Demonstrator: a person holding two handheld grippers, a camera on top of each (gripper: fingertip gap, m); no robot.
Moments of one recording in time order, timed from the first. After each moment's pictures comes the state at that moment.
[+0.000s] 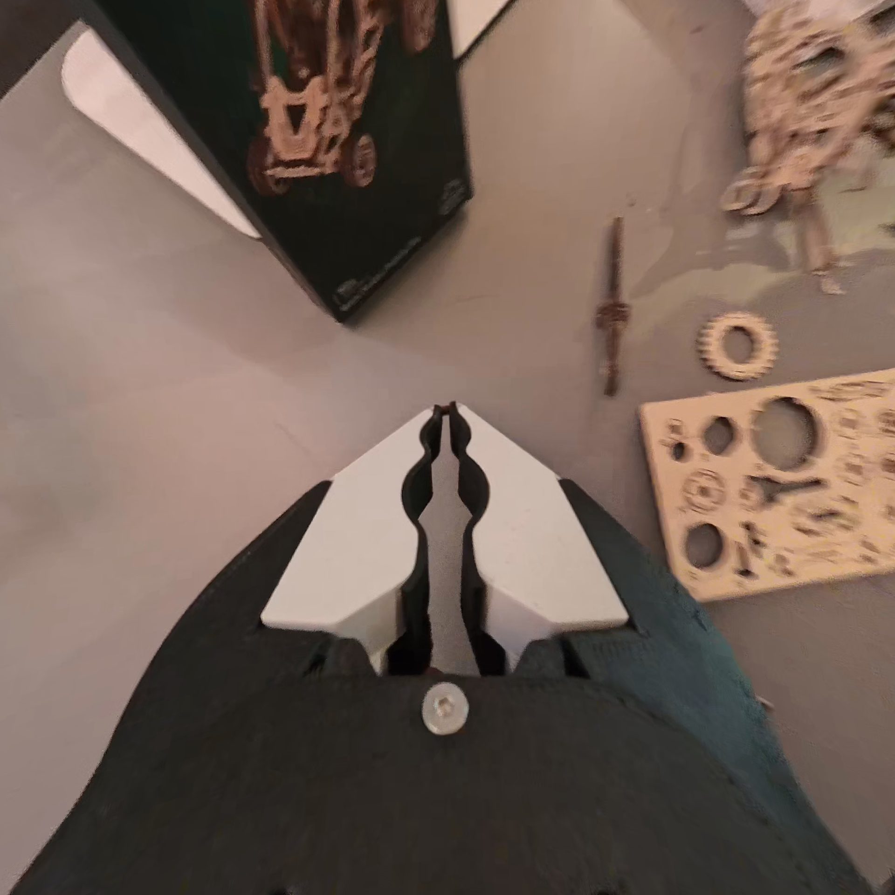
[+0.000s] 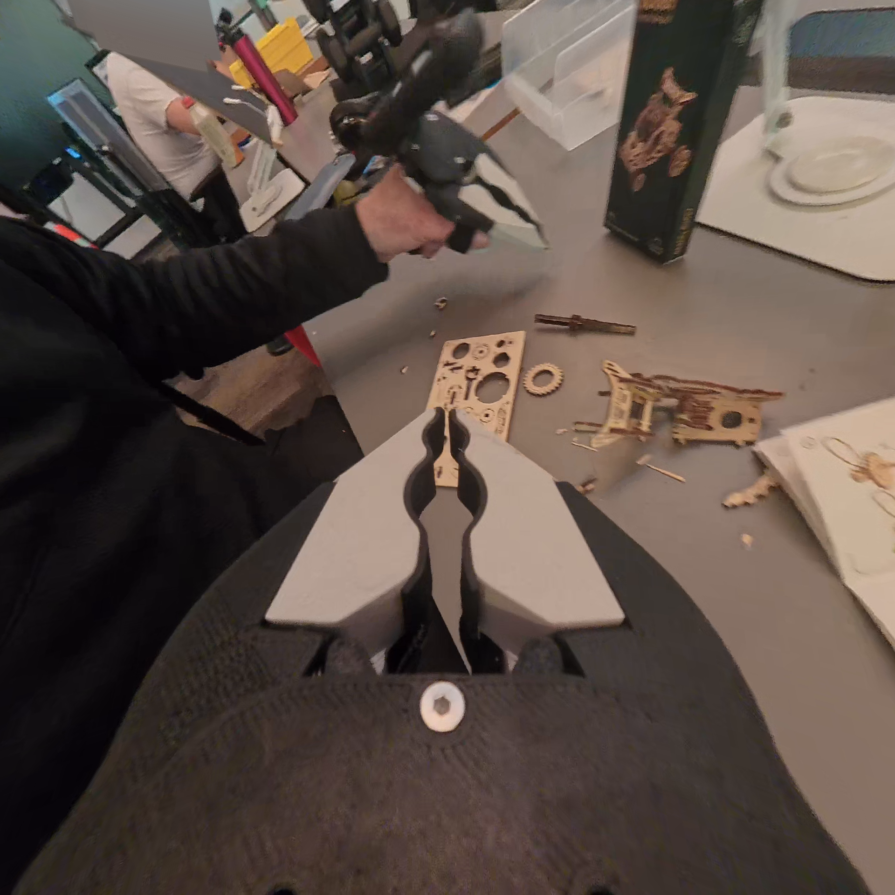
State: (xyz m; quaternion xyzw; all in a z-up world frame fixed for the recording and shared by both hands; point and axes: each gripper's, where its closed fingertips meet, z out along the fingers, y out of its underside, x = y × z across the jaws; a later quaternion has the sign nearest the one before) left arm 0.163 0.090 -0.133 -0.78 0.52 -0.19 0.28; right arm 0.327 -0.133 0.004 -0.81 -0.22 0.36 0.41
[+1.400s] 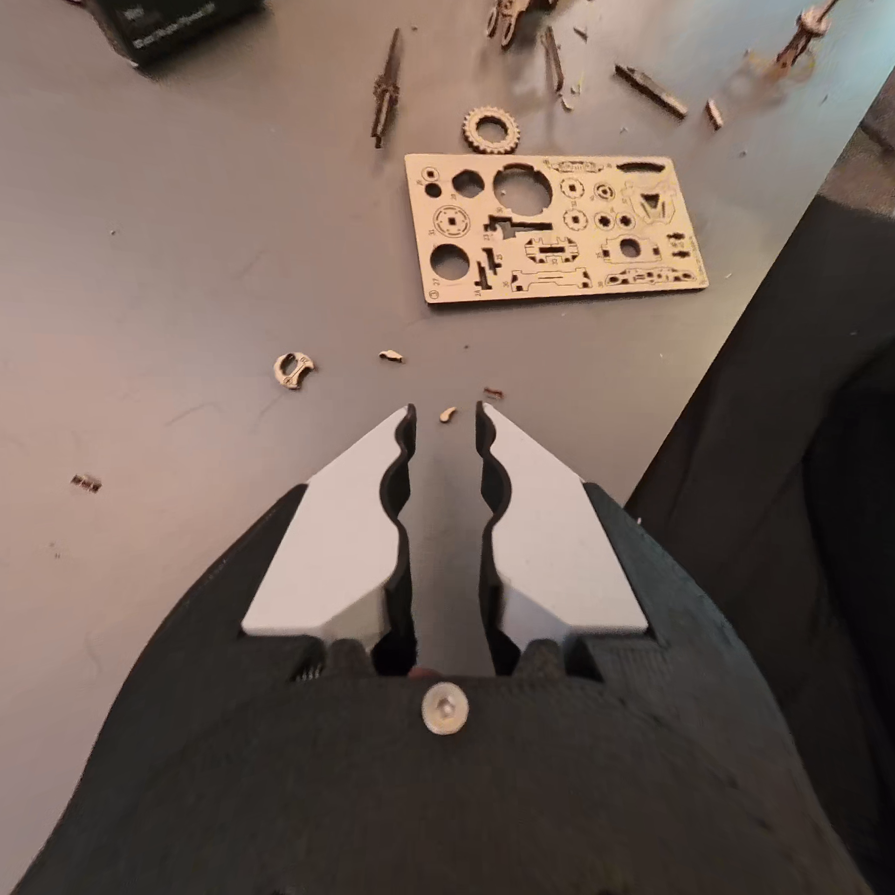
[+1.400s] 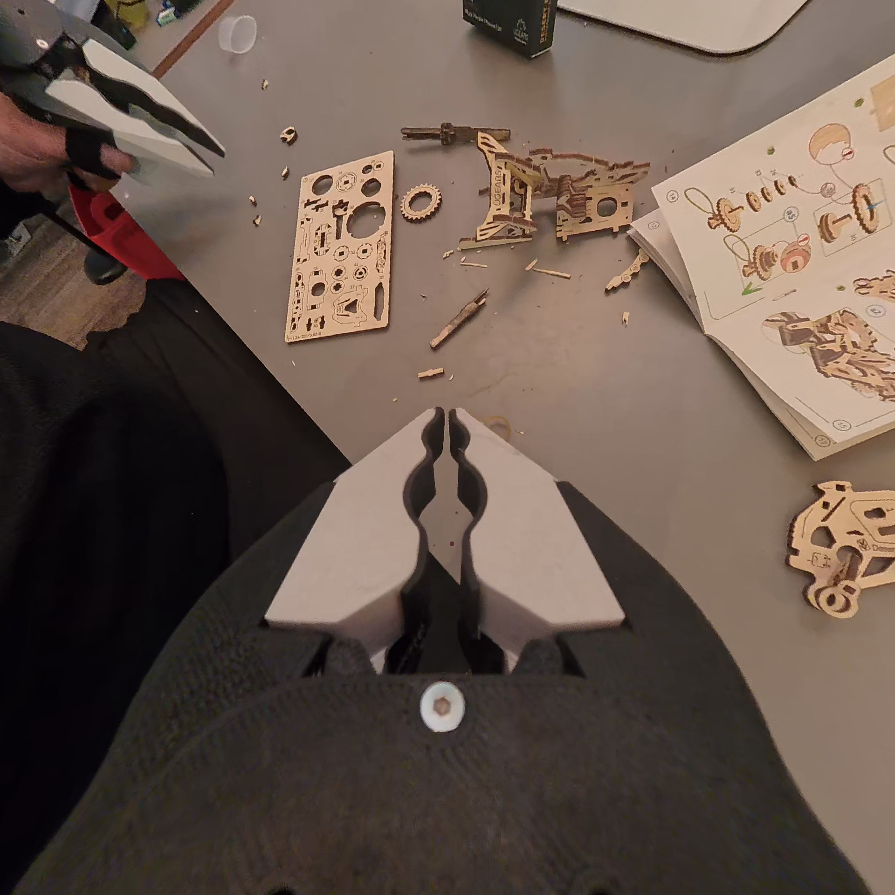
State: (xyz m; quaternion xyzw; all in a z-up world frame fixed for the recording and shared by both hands) left arm 0.072 -0.067 -0.130 -0.78 0.50 -0.26 0.29; right arm 0.395 -0.183 -0.070 -0.89 -0.19 0.22 0.36
